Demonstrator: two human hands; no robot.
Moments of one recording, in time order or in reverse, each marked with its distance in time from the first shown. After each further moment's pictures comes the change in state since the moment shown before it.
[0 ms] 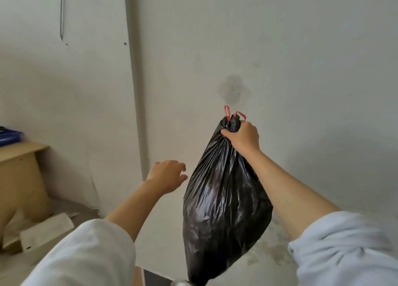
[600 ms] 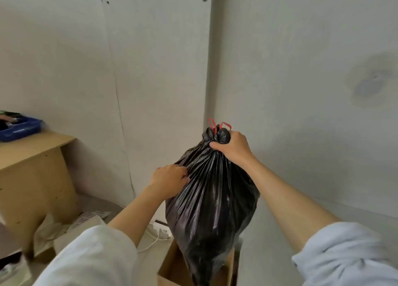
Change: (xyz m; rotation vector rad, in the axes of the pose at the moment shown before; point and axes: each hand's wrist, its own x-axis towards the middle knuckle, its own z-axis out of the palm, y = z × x) left_hand 0.138 -0.466 0.111 -0.108 -0.085 -0.024; right_hand 0.111 -0.153 0.478 0.010 -0.286 0.017
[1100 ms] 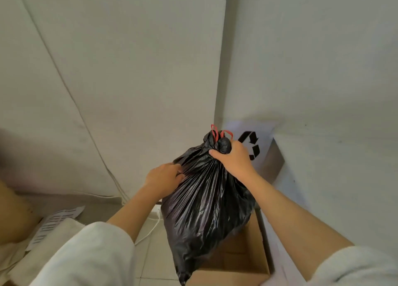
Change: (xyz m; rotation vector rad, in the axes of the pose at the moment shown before) left_hand 0.171 -0.200 0.242 -0.140 -0.204 0.204; right_hand 0.064 0.151 0.283 0.030 0.122 0.358
